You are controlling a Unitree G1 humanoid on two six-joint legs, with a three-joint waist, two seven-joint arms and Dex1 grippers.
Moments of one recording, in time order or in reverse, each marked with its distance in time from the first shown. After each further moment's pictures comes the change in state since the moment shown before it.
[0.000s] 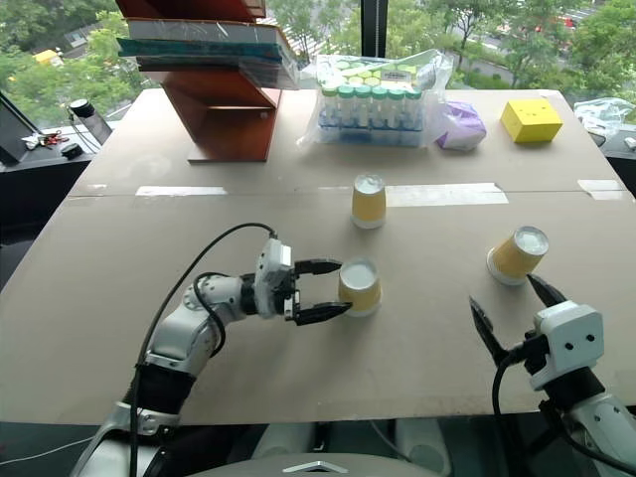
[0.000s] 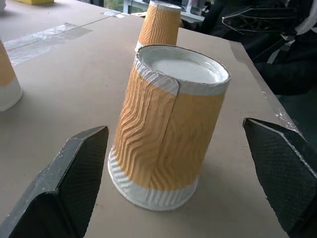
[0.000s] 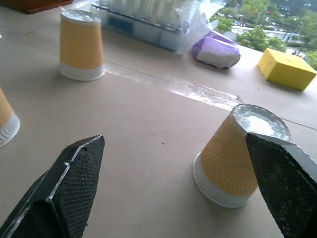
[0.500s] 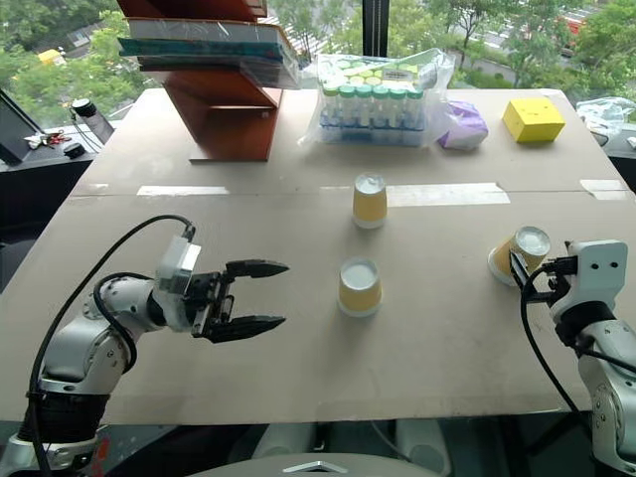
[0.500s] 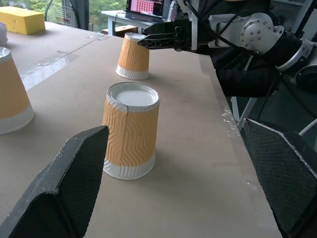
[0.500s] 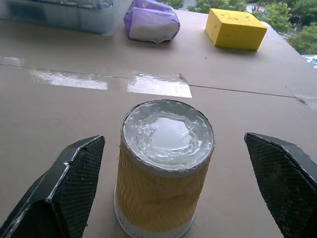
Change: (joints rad) left arm 0.121 0.242 0.209 -0.188 -0.264 0.116 -0.160; right arm -0.376 -0.058 -0.071 0.253 0.093 0.281 -0.076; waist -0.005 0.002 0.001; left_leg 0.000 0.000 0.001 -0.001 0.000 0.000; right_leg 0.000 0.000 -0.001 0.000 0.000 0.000
